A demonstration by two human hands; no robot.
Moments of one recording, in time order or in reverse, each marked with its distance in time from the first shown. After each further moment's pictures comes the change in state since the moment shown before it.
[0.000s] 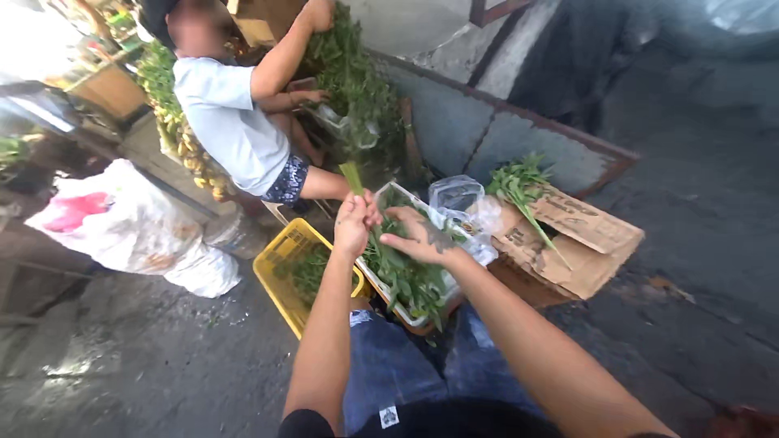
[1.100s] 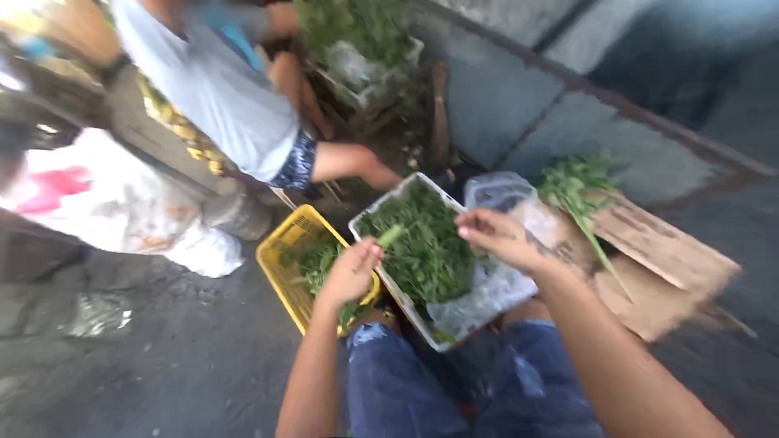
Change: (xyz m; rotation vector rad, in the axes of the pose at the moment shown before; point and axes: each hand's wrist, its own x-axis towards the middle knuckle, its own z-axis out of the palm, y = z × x) left_hand -0.026 -0.003 -0.097 0.953 -0.153 -0.407; right_hand 0.035 0.094 -0.040 0.255 -0.067 0.288
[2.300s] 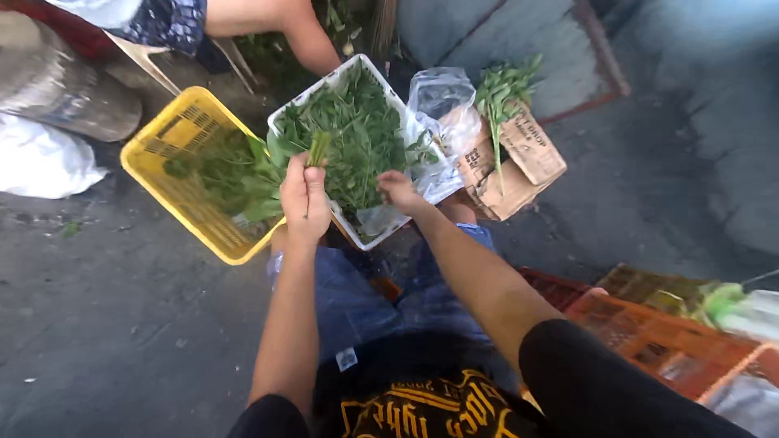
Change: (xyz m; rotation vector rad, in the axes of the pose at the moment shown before) left_hand -0.003 -0.050 0.108 -0.411 0.693 0.360; right_hand 0.001 0.177 0.114 0.161 0.129 0.584
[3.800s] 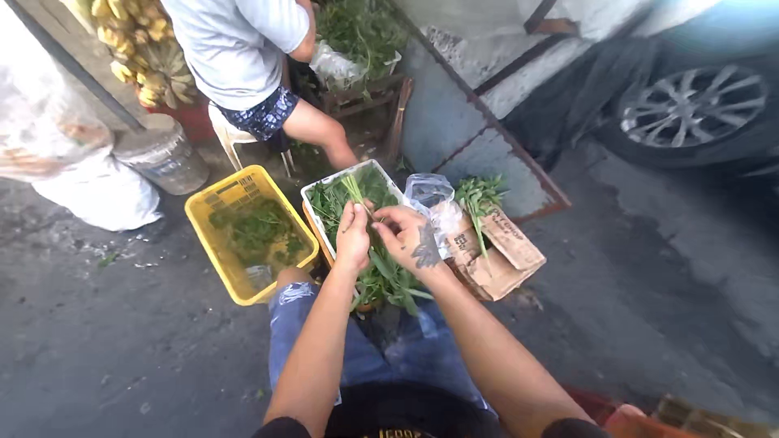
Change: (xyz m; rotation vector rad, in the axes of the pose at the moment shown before) left_hand -0.004 0.087 0.055 -0.574 0.055 -0.537; right_hand -0.204 -0.158 0.010 -0.512 0.289 -1.068
